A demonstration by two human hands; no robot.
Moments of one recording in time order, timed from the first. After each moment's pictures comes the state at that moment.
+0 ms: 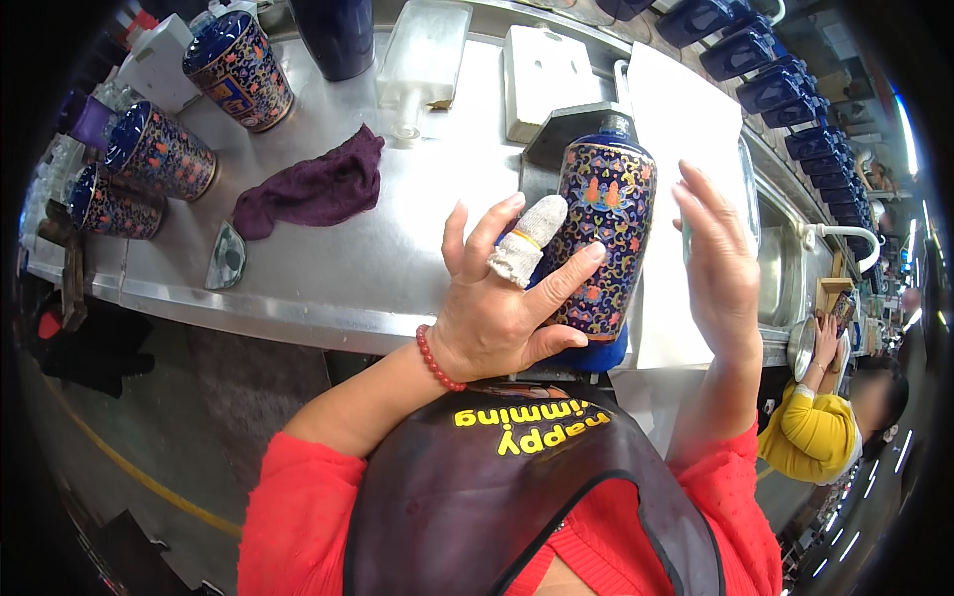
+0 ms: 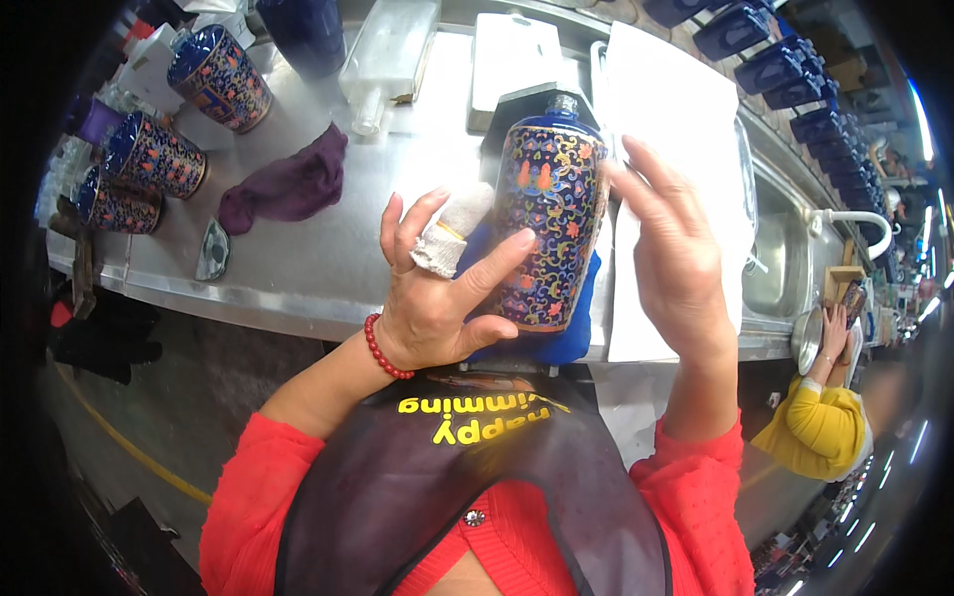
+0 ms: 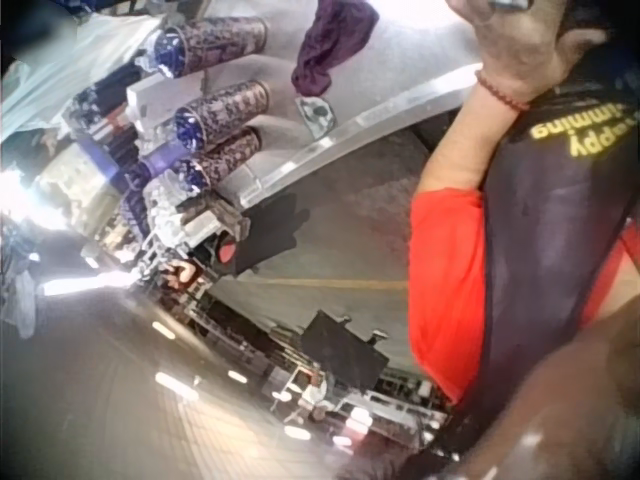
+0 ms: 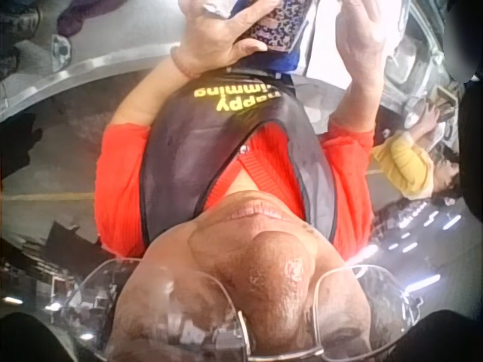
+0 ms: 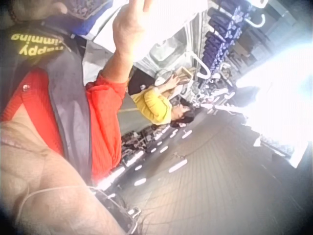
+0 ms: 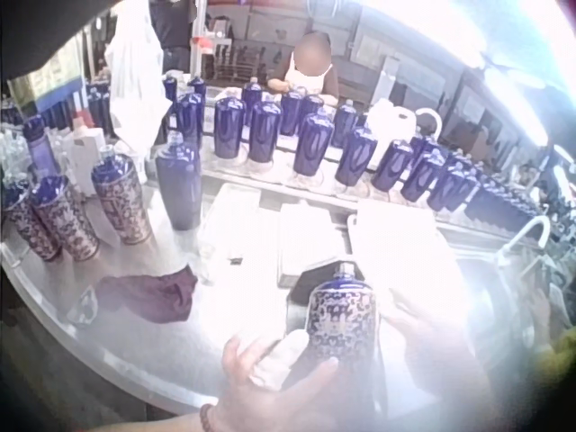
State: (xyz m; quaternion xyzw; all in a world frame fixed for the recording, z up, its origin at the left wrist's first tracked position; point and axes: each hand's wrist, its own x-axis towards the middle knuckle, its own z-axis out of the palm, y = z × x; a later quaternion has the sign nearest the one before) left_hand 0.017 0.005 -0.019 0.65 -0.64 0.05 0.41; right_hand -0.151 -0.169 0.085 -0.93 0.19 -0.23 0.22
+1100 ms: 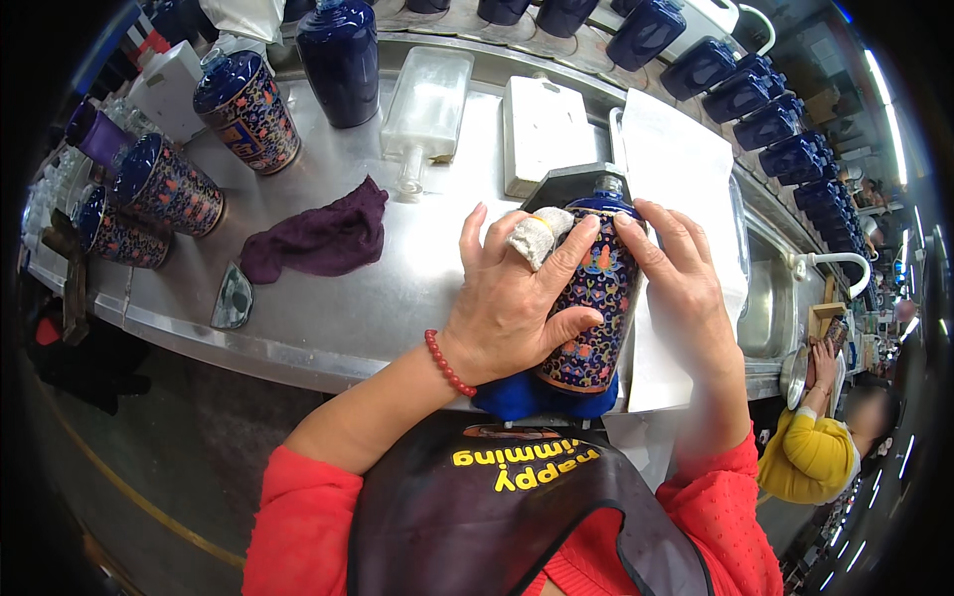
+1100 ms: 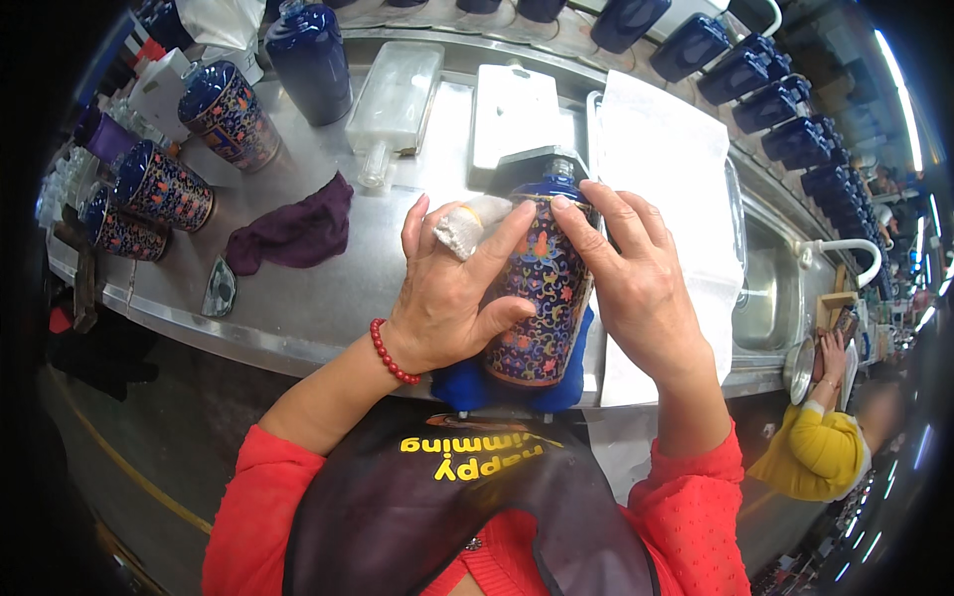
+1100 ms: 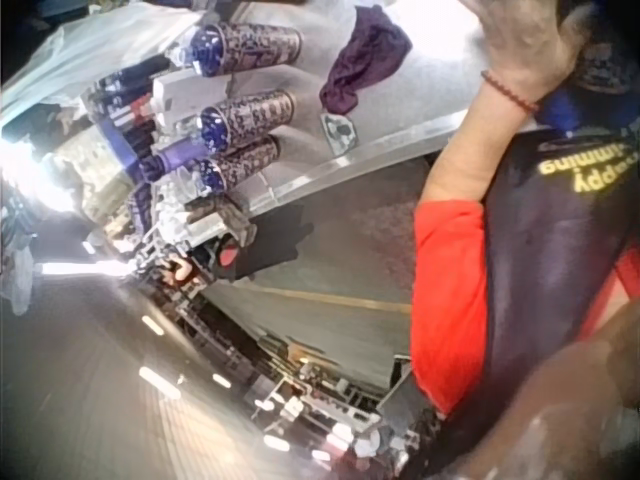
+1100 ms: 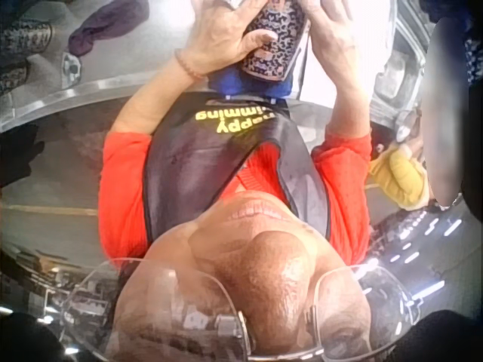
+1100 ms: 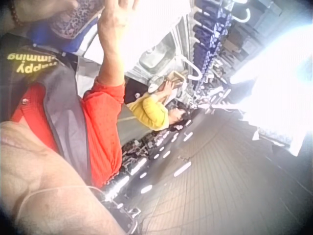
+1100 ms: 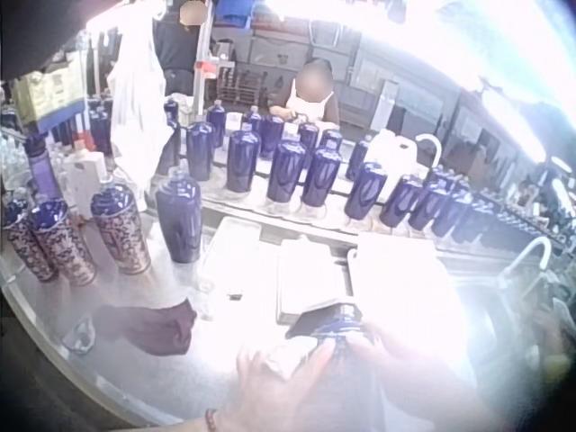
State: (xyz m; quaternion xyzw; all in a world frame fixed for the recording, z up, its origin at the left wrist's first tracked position) left_hand 0.044 -0.043 -0.006 0.65 -0.63 0.01 0.43; right_hand -0.120 -0.184 0.085 -0.98 0.11 -0.17 0.01
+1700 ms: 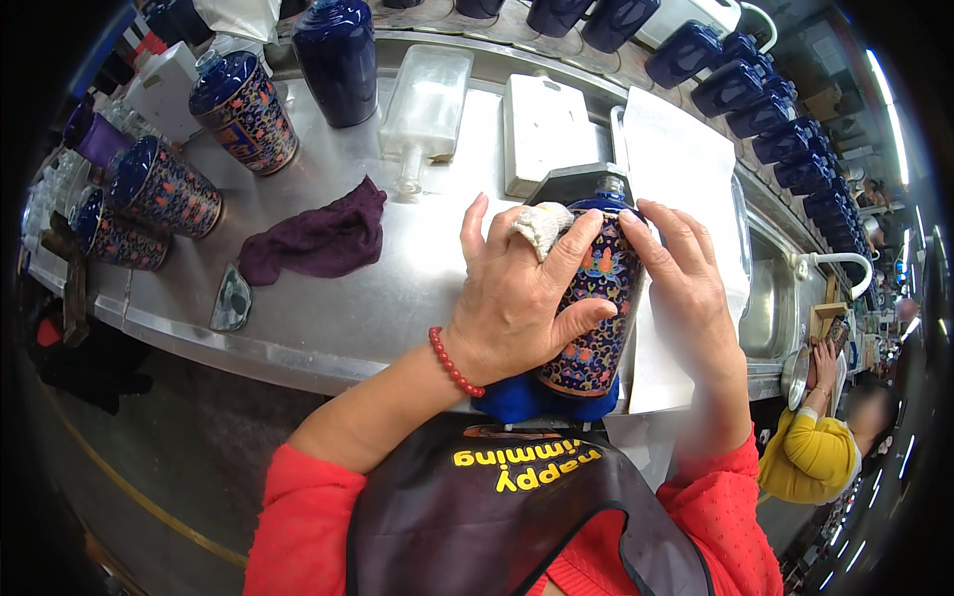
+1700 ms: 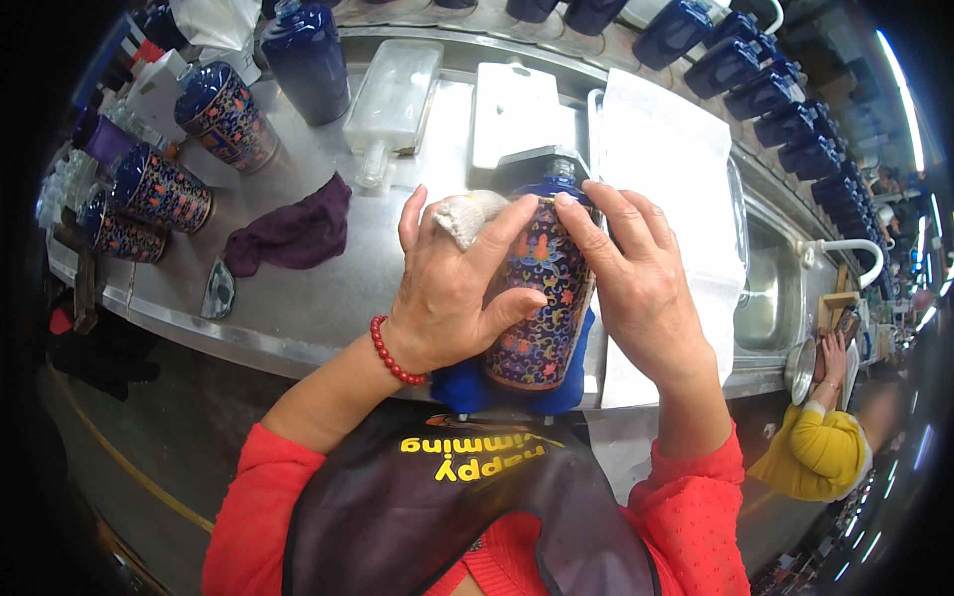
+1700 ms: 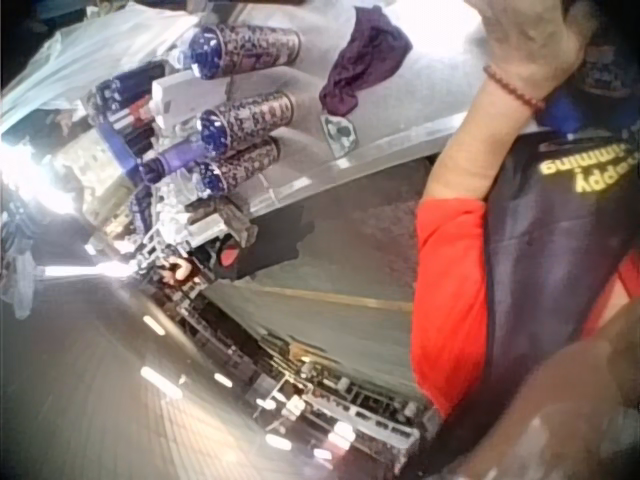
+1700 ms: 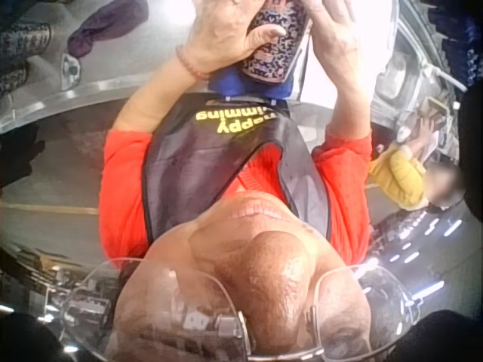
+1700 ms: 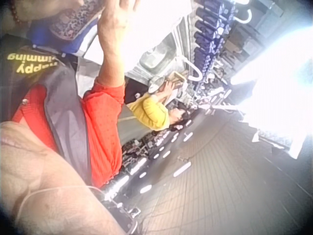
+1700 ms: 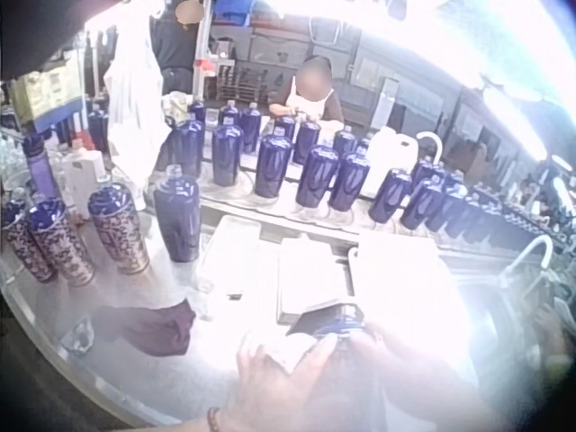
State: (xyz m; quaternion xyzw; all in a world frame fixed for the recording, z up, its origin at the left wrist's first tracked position) left_hand 0.044 -0.052 0.006 0.65 -0.61 0.02 0.45; right_hand -0.118 -0.186 0.085 -0.98 0.11 -0.18 0.02
